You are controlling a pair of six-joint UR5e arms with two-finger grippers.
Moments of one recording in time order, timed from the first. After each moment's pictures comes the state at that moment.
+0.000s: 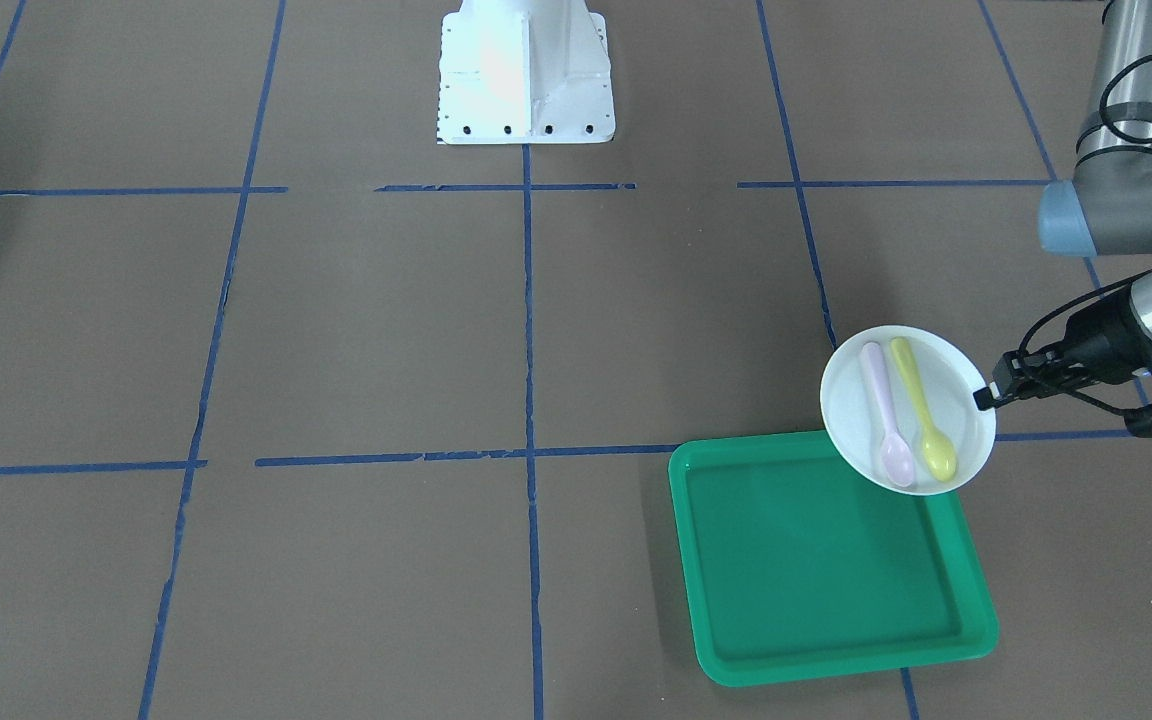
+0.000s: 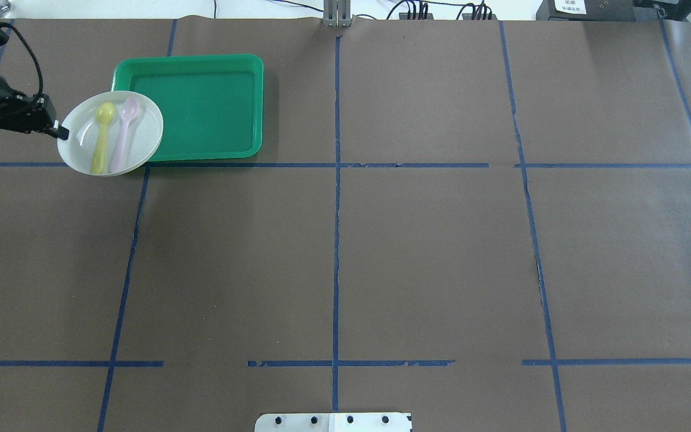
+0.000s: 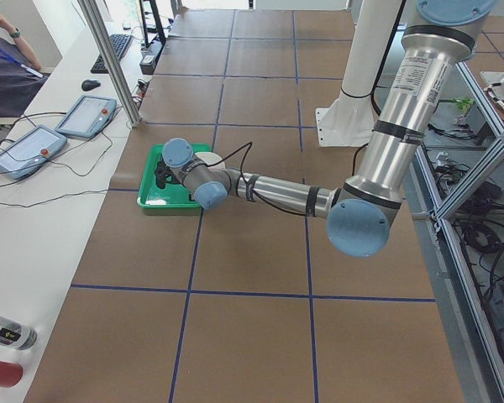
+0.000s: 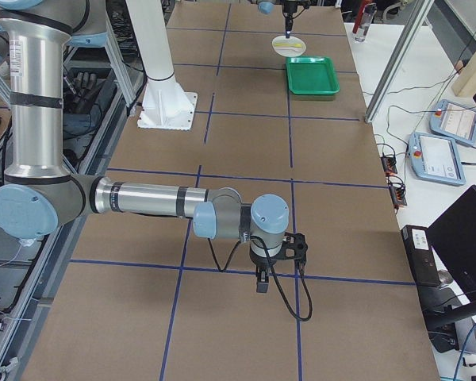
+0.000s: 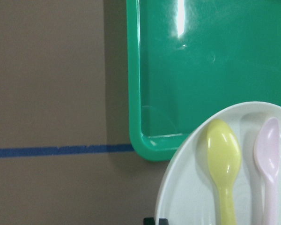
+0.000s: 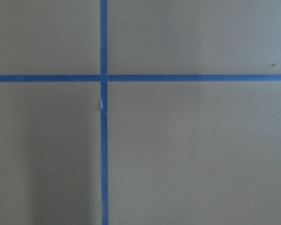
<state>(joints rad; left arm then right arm) -1.16 -1.94 -1.34 -2.18 -2.50 -0.90 1.58 -1.64 1.61 -1.53 2.28 0.03</state>
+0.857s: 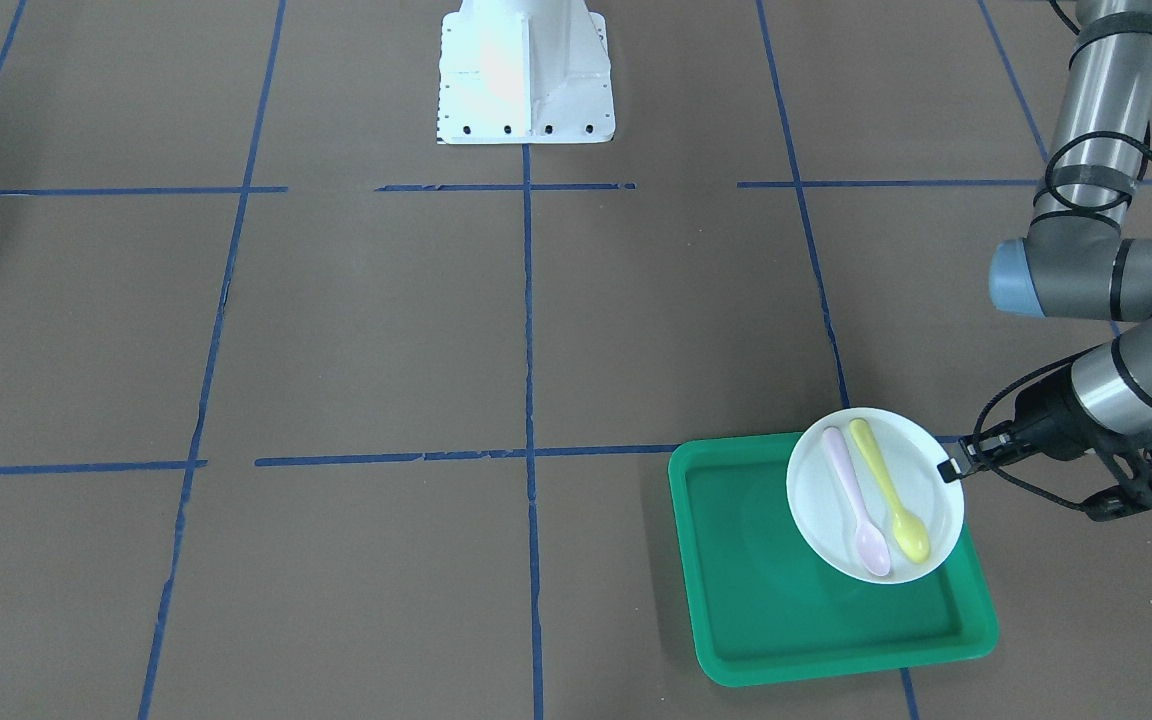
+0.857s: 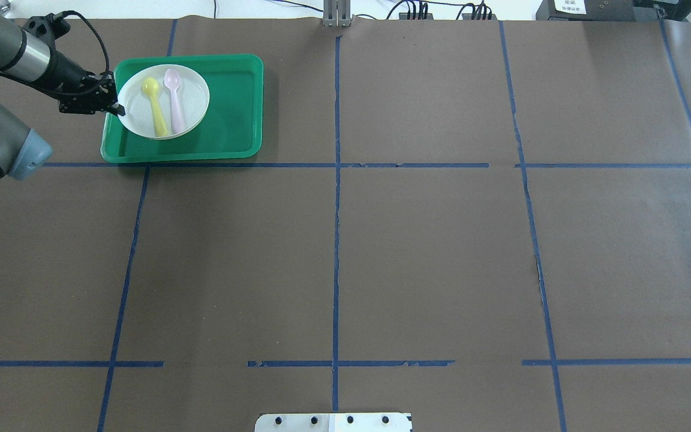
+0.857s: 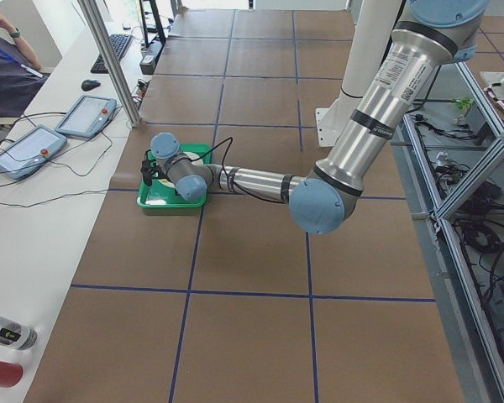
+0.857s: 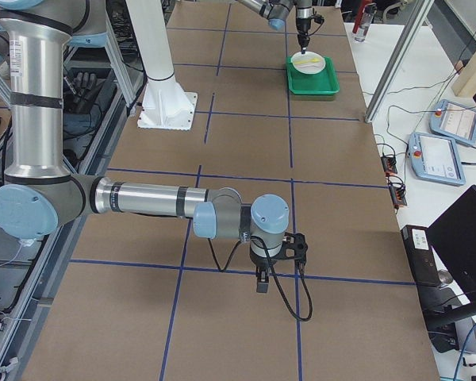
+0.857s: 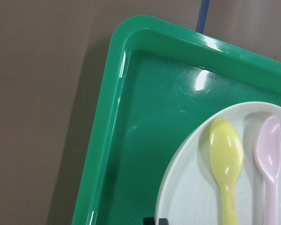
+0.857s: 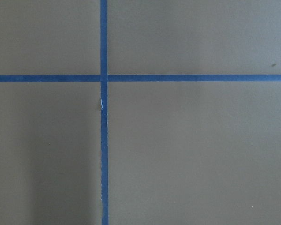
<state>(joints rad) -1.07 -2.10 -1.05 -2.47 -2.33 -1.29 1.58 -1.64 1.61 -1.53 2.28 0.03</state>
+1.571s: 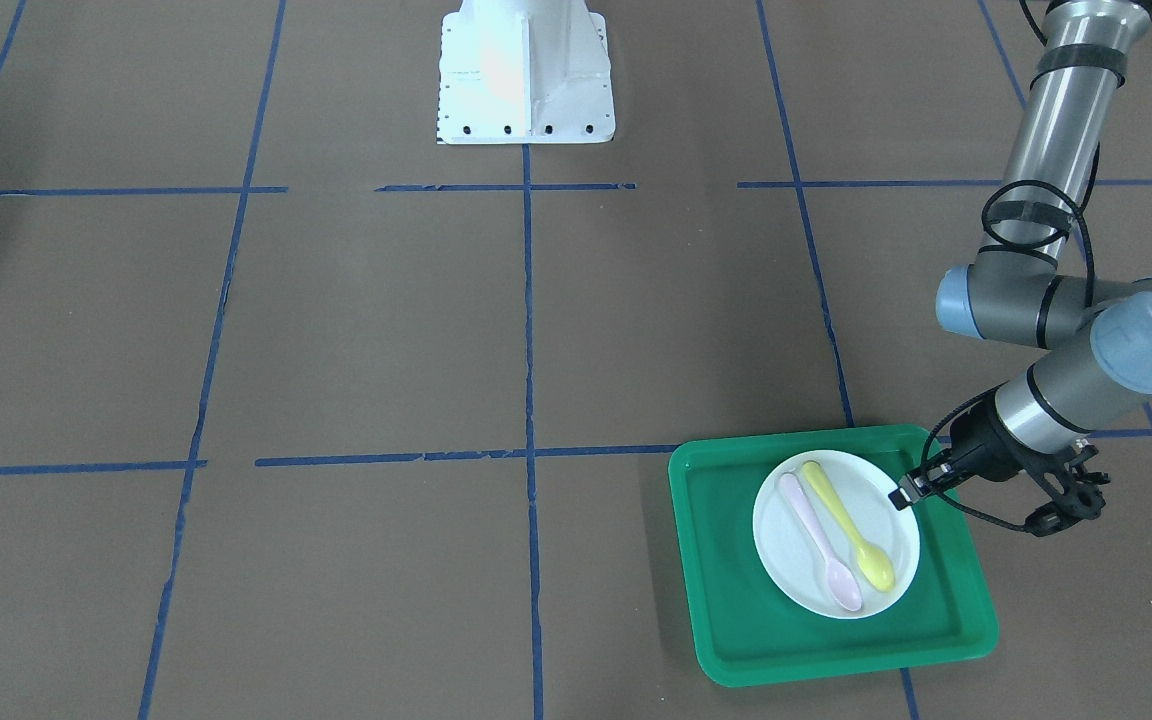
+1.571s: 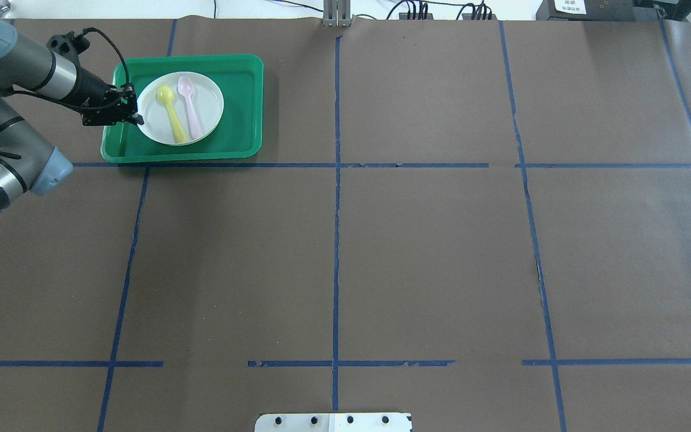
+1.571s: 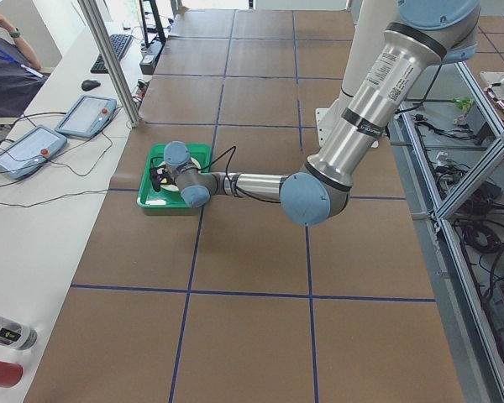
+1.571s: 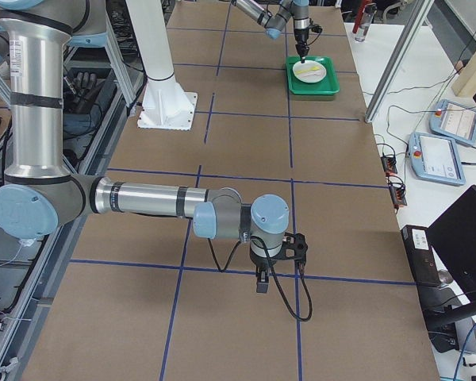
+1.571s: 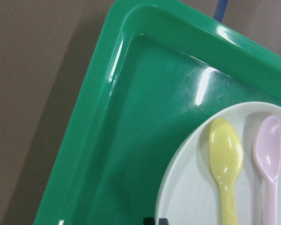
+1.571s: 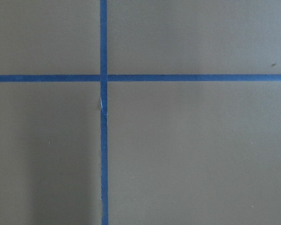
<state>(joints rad) -1.02 -2.11 -1.01 -2.53 -2.26 -1.36 1.58 -1.64 1.61 -1.53 2.28 0.03</state>
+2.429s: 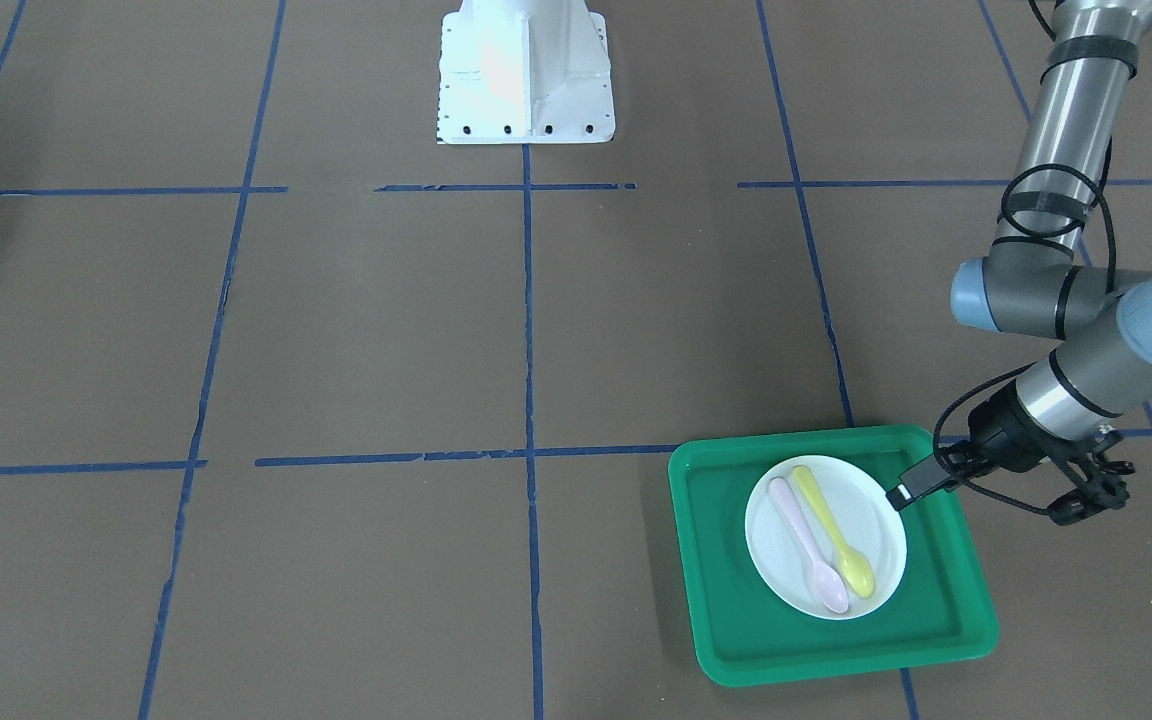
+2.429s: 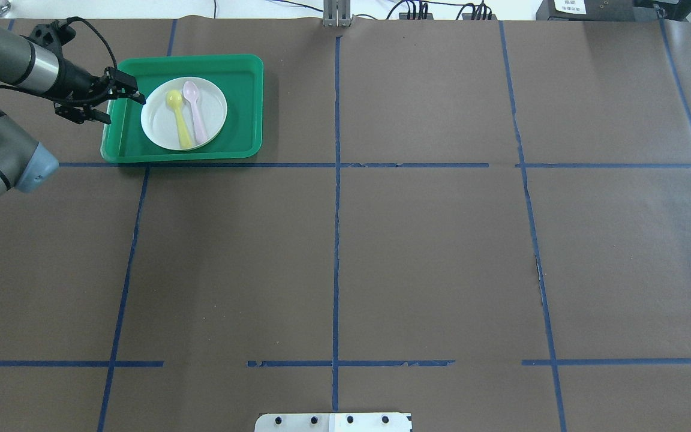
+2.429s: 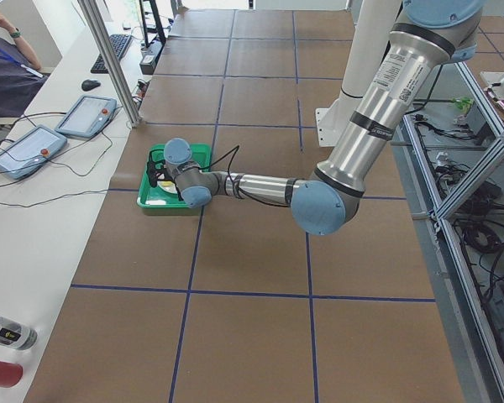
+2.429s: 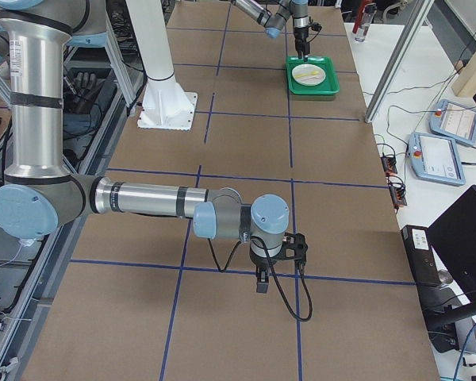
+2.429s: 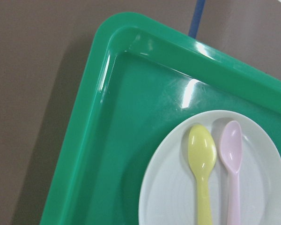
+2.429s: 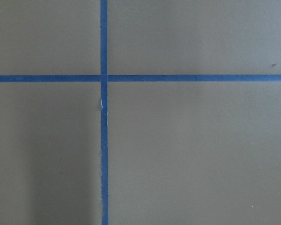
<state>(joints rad) -1.10 -2.02 -1.20 -2.47 -2.29 -1.22 1.58 -1.64 1.61 -1.53 2.28 0.03</state>
